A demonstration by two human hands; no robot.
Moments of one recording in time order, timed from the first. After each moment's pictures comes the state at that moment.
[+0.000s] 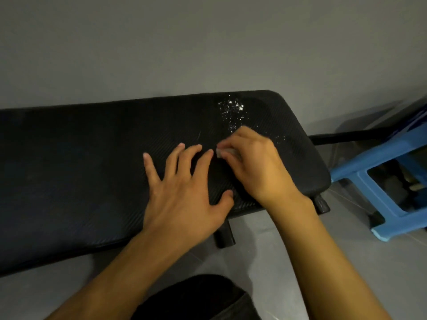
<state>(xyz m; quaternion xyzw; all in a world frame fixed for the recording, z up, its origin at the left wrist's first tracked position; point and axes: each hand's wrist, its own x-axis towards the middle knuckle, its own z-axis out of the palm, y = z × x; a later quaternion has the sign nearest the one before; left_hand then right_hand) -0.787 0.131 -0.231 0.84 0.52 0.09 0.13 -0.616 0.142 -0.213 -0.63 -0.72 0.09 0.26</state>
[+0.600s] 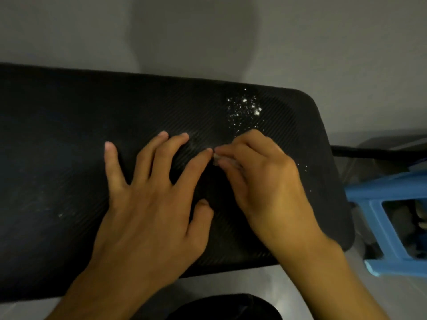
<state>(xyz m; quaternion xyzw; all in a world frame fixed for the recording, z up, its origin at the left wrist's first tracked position) -0.768 0.166 -0.228 0.81 0.56 0.07 0.15 -0.592 0.177 -0.216 -0.60 -0.75 0.10 0.26</state>
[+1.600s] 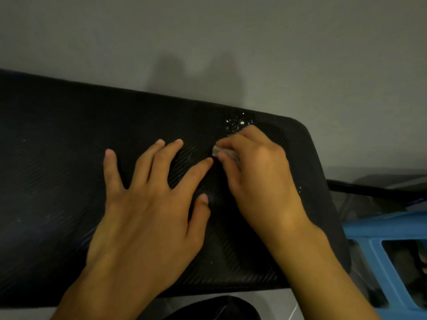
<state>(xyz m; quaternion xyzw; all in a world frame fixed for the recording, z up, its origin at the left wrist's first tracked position) -0.757 0.172 -0.236 0.79 0.61 0.09 0.09 -0.591 0.217 -0.215 -0.61 -0.75 0.09 0.25</state>
